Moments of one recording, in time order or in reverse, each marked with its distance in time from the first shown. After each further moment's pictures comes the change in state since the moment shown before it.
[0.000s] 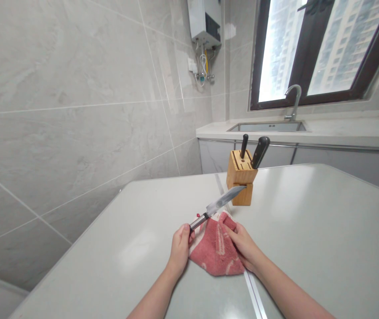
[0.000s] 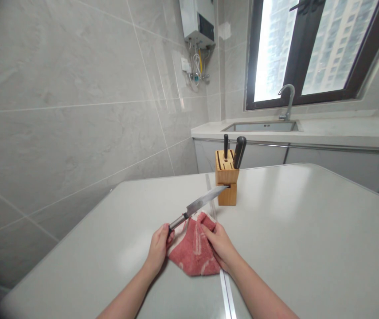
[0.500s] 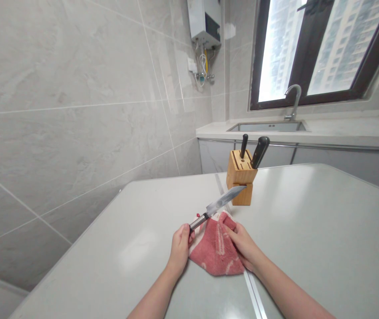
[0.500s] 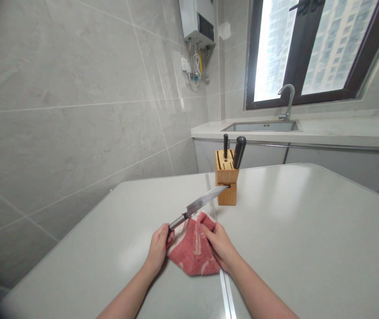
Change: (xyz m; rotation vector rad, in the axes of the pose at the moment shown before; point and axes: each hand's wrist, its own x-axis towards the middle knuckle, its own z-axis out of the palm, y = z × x) left_hand -0.001 0.004 0.001 -0.006 -0.003 -0.014; right_hand -0.001 -0.002 0.003 0.018 -0.014 -0.001
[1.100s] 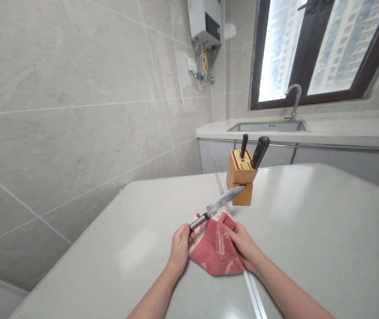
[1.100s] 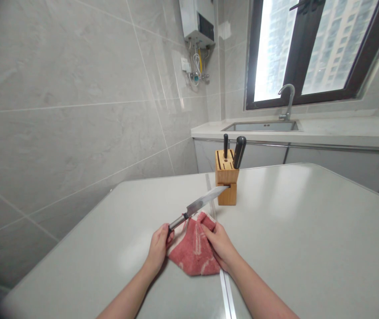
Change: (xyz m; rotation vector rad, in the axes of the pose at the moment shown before) left_hand -0.001 0.002 -0.001 0.019 0.006 0.015; right_hand -0.001 -0.001 0.001 -0.033 0.025 0.005
